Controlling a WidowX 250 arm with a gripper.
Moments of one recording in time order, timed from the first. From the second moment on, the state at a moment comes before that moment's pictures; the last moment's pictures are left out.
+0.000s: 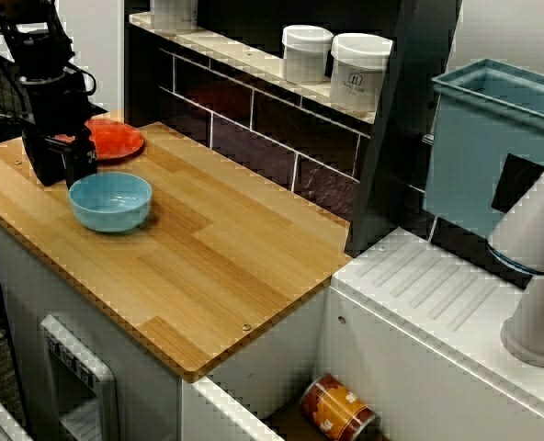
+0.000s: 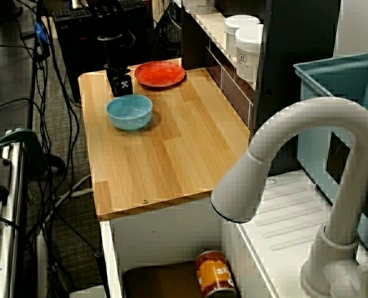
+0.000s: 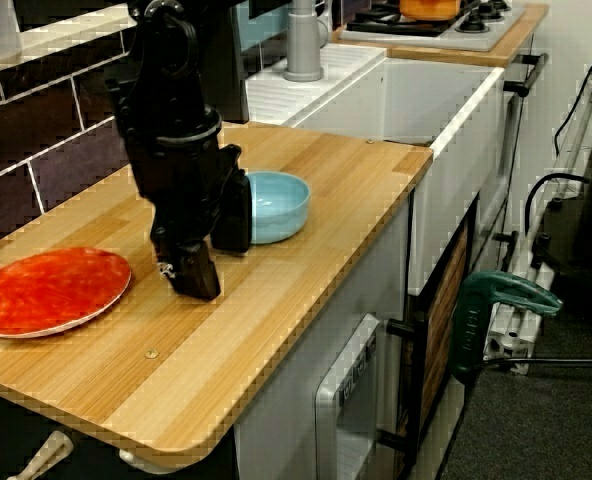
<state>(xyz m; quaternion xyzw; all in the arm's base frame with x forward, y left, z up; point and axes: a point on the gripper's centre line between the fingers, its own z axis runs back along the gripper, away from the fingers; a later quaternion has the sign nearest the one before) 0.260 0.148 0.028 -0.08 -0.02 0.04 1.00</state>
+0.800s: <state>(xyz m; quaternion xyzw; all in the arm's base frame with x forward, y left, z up) 0.274 0.049 0.025 -0.04 -0.01 -0.05 1.00</state>
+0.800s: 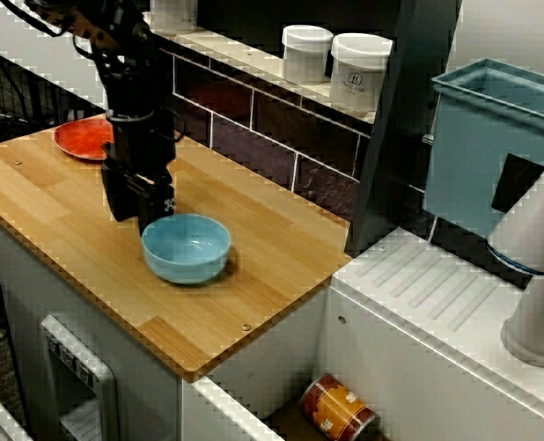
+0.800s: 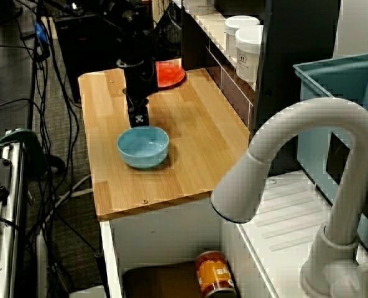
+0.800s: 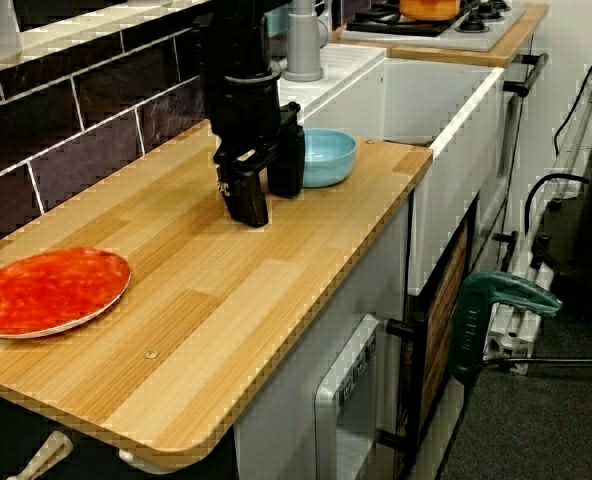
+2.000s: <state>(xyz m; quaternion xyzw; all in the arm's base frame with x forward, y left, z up) 0.248 0.025 0.081 -0.06 -0.03 -0.06 1.00</state>
